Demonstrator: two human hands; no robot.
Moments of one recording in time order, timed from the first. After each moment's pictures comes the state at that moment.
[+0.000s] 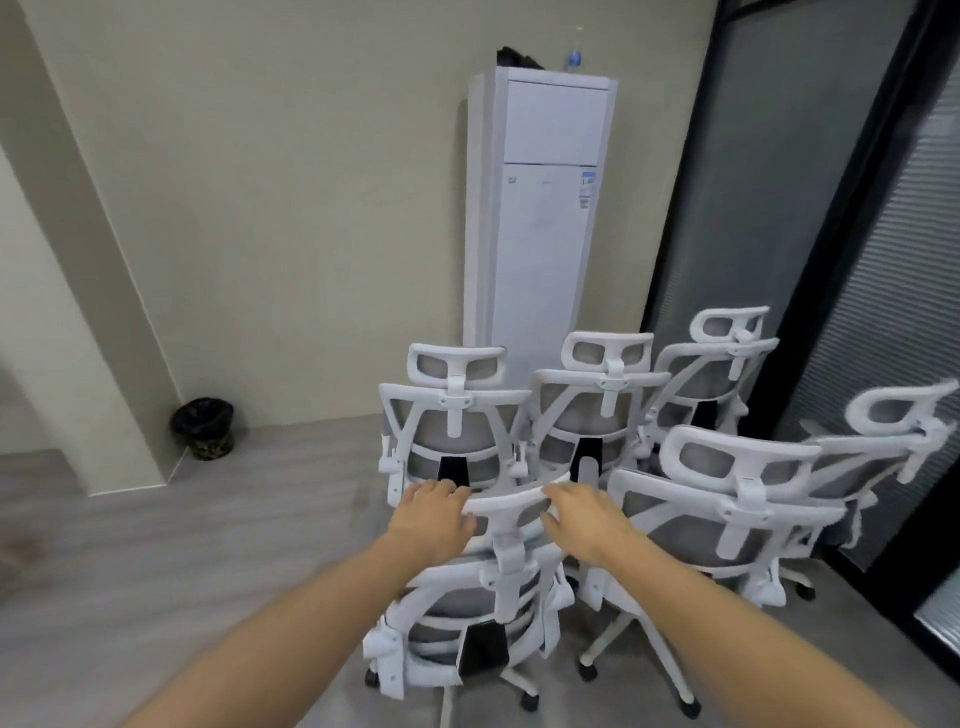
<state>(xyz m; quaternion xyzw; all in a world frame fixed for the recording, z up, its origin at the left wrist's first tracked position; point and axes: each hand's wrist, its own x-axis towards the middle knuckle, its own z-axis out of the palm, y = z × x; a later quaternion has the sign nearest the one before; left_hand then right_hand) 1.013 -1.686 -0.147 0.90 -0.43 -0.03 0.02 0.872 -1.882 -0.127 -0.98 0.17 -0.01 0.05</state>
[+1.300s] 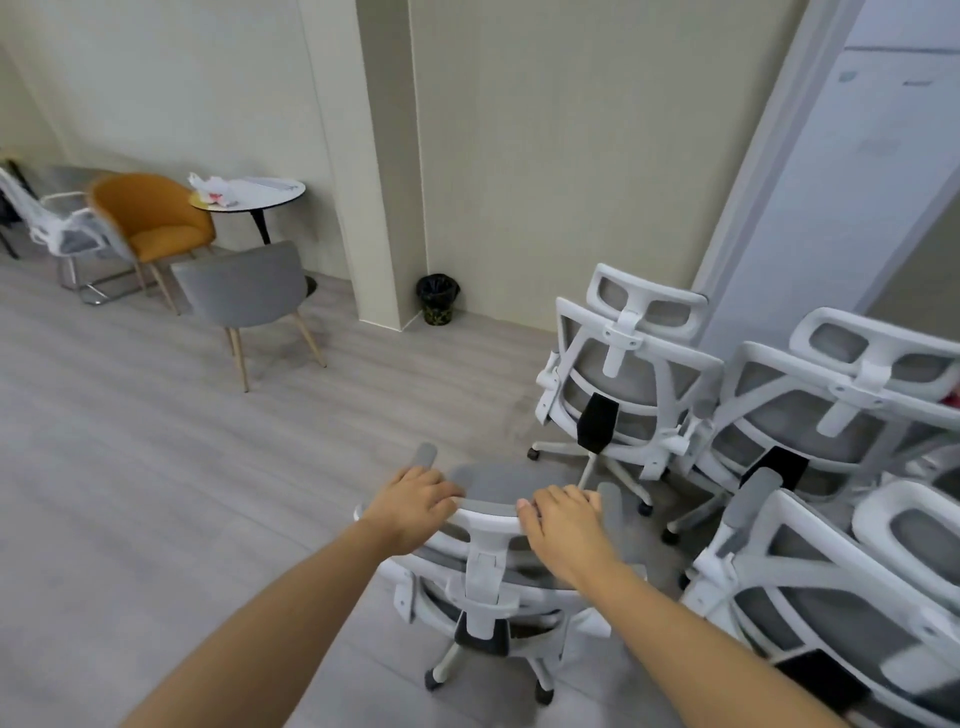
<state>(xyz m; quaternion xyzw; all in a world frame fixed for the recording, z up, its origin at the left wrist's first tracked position) 0.902 -1.612 -0.231 0.97 -0.18 -0.09 0.12 0.878 -1.861 -0.241 -0.99 -0.09 -0.04 0.08</state>
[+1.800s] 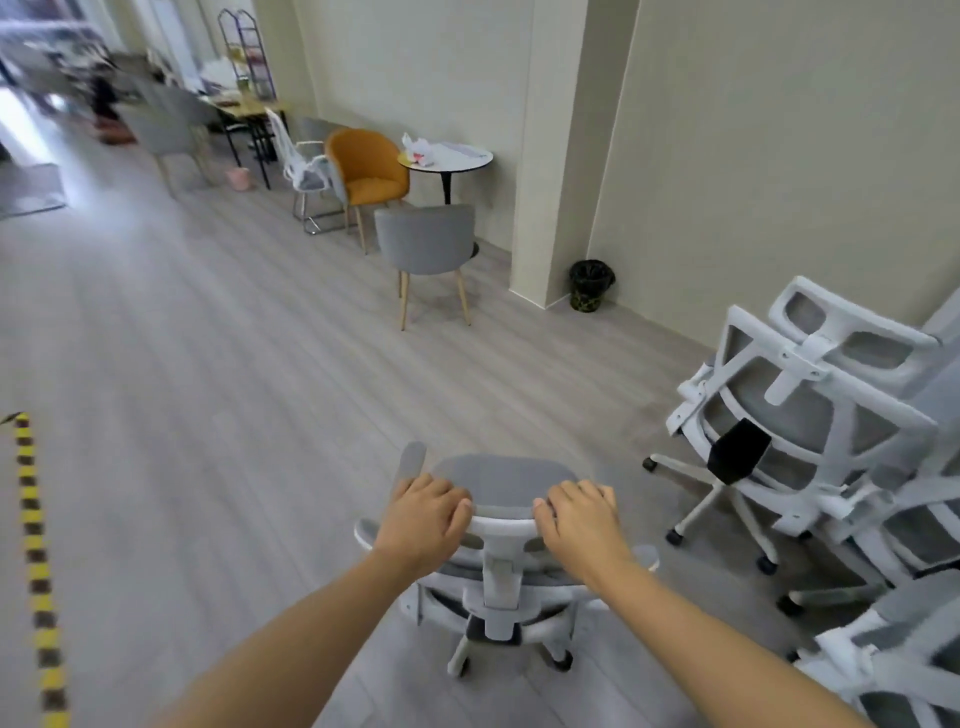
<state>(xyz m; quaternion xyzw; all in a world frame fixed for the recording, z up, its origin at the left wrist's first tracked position) 0.726 -1.542 -0.256 0.99 0.05 0.10 0.13 0.827 -1.762 -0.252 -0.95 -0.30 -0.05 0.09</state>
